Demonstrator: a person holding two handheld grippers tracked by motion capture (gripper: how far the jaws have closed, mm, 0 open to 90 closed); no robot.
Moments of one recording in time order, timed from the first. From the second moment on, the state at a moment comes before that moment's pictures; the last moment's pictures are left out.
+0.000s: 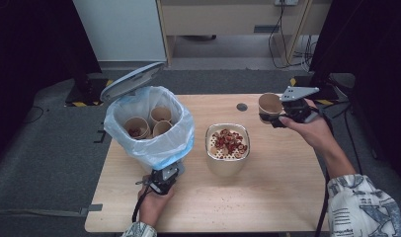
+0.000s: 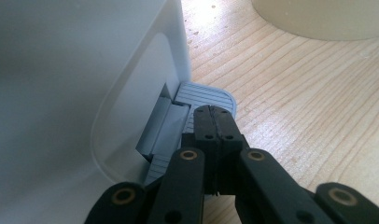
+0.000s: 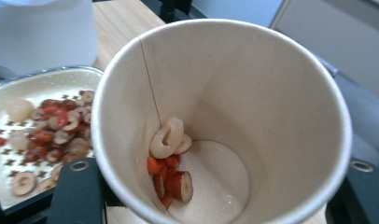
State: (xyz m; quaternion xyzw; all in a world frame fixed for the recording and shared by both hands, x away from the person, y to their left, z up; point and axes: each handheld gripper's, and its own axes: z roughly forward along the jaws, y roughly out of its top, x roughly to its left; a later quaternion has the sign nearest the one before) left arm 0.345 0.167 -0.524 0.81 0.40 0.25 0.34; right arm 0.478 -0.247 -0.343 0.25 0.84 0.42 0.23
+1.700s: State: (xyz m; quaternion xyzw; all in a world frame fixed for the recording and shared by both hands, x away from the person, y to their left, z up) left arm 0.344 0.166 -0.524 0.81 0.40 0.25 0.34; right arm 0.473 -0.224 -0.313 0.30 0.82 0.48 0.11
